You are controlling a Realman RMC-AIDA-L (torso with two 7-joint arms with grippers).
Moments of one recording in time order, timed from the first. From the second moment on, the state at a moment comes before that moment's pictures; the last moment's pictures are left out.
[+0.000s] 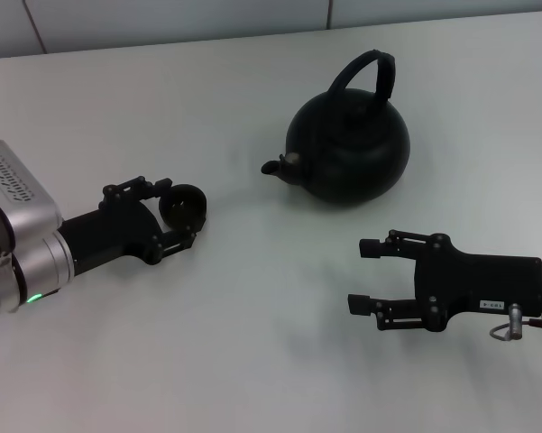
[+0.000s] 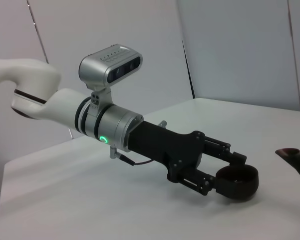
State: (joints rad) left arm -0.45 -2.07 1.47 0.49 1.25 0.91 -0.89; right arm 0.41 2.07 -0.51 -0.43 -2.13 -1.65 0.99
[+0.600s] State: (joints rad) left arm -0.45 -2.07 1.49 0.49 1.25 0.89 -0.89; right arm 0.41 2.07 -0.51 -0.44 -2.13 -1.64 0.99
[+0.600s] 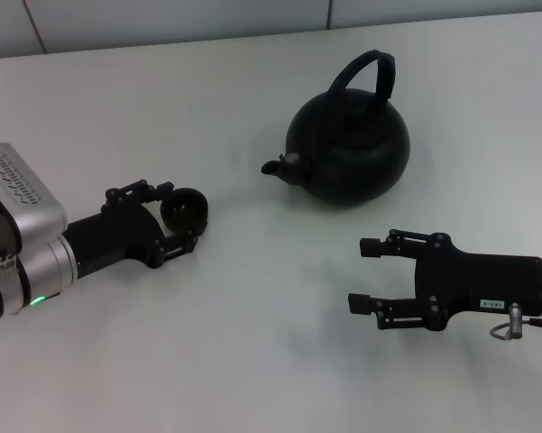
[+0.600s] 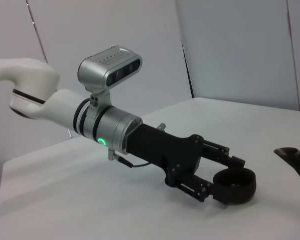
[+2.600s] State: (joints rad) left arm -0.14 -2.06 1.14 0.60 1.25 1.30 -0.80; right arm 0.52 2.08 -0.20 -0.24 -1.72 -1.27 0.69
